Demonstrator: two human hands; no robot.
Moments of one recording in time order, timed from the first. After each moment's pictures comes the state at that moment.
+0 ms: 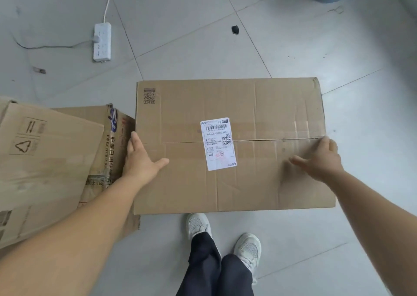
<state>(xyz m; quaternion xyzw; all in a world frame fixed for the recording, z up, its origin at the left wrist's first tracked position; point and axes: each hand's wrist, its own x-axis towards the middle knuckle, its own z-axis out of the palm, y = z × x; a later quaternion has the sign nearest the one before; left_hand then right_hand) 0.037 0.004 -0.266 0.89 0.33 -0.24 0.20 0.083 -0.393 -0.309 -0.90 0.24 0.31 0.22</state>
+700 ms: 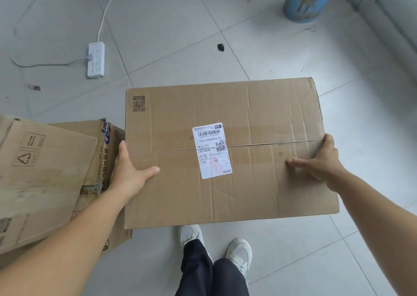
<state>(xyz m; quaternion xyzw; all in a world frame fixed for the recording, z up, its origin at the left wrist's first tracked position) 0.025 -0.005 -0.232 0.85 0.37 -0.17 0.34 0.085 -0.439 -0.268 -0.85 0.30 0.24 0.36</state>
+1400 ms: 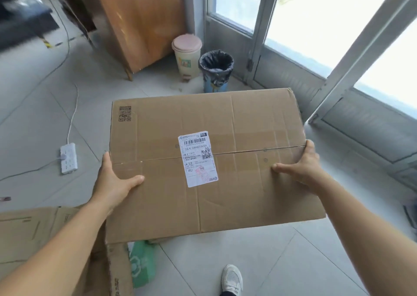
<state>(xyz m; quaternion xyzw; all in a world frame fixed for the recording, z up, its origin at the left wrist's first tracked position) 0.058 -0.054 0.027 0.89 0.16 -0.10 0.42 -0.017 -0.487 0.011 -0.82 0.40 0.07 0.40</state>
